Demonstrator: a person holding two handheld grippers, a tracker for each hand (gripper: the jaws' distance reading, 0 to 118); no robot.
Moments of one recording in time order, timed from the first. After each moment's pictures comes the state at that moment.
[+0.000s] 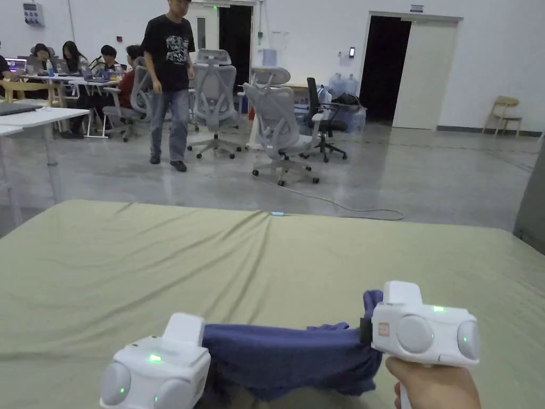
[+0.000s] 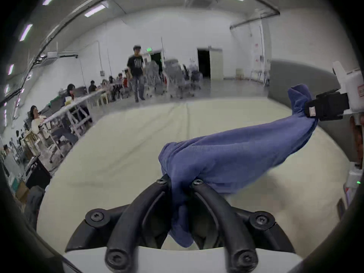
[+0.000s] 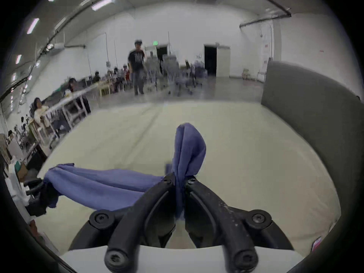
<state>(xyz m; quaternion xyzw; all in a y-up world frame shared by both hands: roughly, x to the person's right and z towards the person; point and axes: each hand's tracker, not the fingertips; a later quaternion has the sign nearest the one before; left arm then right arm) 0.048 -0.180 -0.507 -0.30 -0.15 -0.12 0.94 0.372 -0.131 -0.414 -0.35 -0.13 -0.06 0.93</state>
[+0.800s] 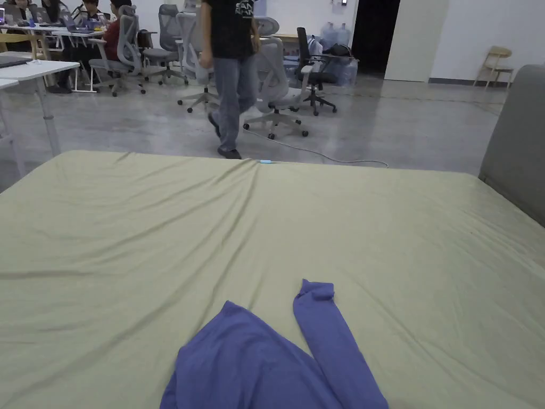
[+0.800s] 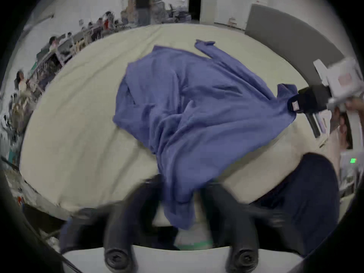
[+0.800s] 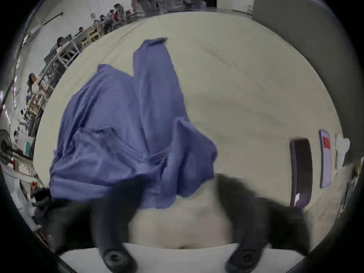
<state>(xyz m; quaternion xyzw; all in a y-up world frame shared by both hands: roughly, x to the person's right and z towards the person) -0.040 -0.253 -0.180 -0.51 -0.17 -0.04 0.84 0.305 -0.219 -0.114 -0.53 -0.14 -0.12 0.83</state>
